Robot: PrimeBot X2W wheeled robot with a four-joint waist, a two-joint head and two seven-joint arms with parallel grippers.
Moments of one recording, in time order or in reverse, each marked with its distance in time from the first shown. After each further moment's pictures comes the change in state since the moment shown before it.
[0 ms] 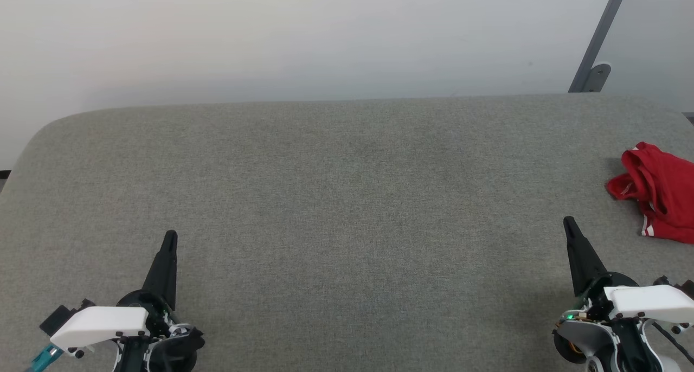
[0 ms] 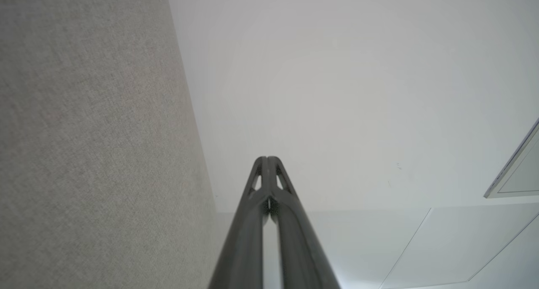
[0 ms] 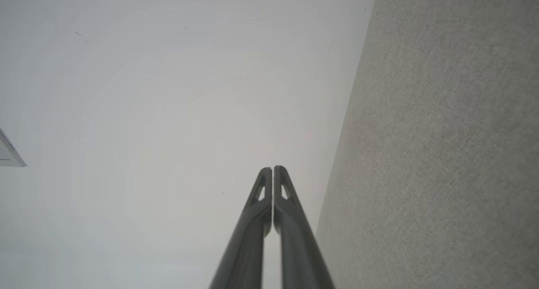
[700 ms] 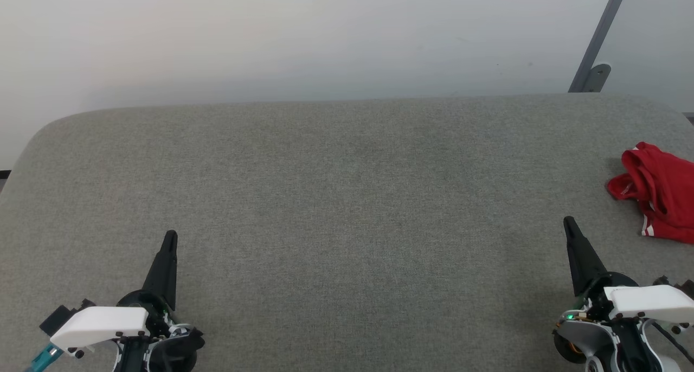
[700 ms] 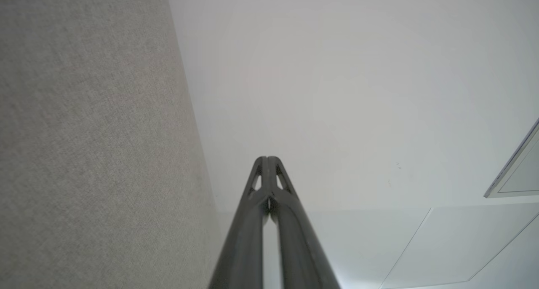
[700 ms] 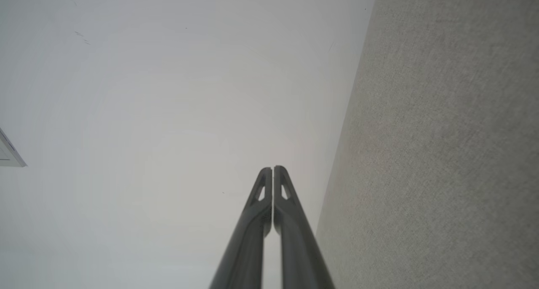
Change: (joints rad) left arm 0.000 -0.002 0.003 0.000 0.002 0.000 0.003; right arm 0.000 0.000 0.000 0.000 0.000 0.000 0.000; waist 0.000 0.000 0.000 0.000
